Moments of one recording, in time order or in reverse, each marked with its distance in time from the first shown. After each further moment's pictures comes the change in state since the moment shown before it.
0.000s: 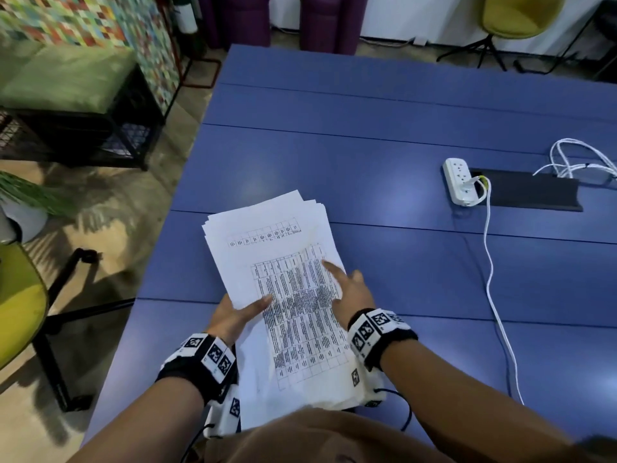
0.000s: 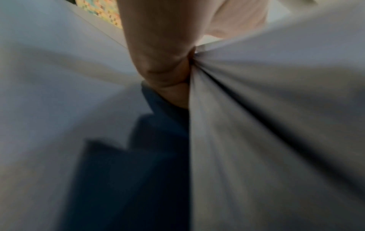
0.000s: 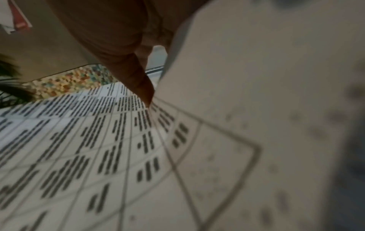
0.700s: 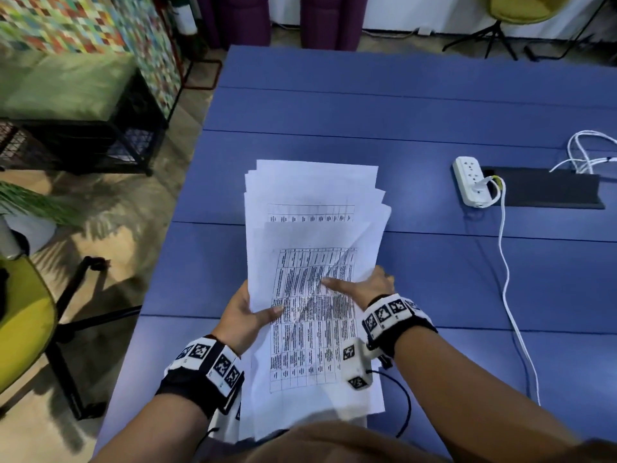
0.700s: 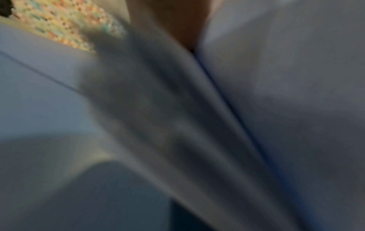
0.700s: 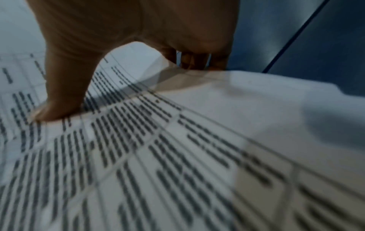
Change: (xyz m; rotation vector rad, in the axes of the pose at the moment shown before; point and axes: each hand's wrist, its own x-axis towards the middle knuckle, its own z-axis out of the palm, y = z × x) left_hand 0.011 0.024 0.014 0.039 -0.134 0.137; right_hand 0.042 0.001 -0.025 0.312 0.077 0.420
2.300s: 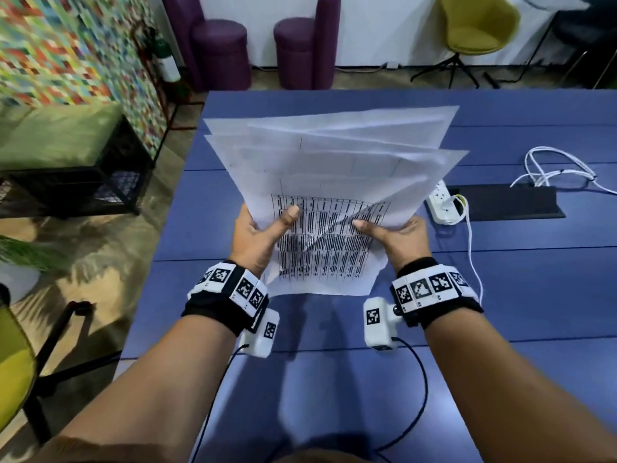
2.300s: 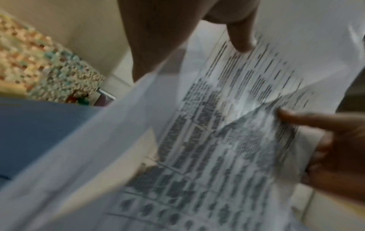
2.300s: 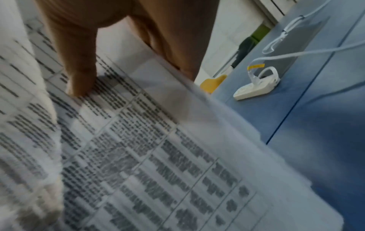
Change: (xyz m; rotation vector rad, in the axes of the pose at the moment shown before) left_hand 0.067 0.149 0.087 -0.088 0.113 0.406; right_hand -0.026 -0.066 -0.125 0.819 0.146 -0.495
